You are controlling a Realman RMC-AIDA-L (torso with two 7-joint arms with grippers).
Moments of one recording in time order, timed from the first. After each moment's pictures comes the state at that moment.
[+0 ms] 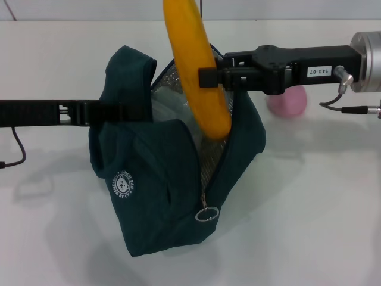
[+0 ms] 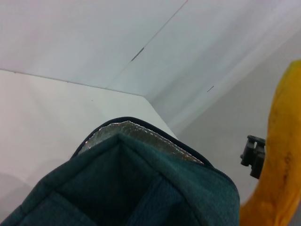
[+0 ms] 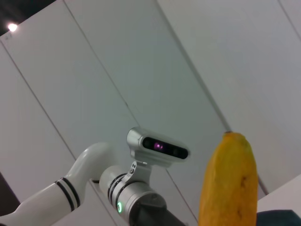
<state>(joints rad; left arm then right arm) -0.43 -2.08 0.75 1.10 1.91 1.83 -2.26 0.75 2.02 -1.10 -0.67 -1.51 -1.64 1.81</state>
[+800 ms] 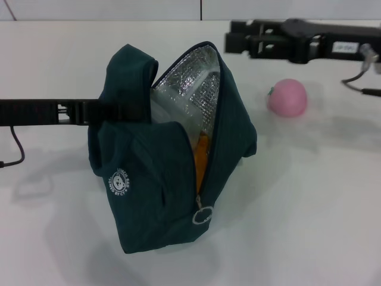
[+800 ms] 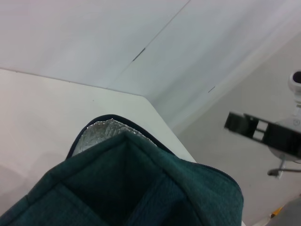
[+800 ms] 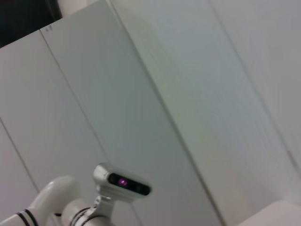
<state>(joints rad) -0.43 -2.08 0.75 1.10 1.91 1.83 -2.27 0.71 2.00 -1.00 -0.70 -1.49 -1.61 1.78</state>
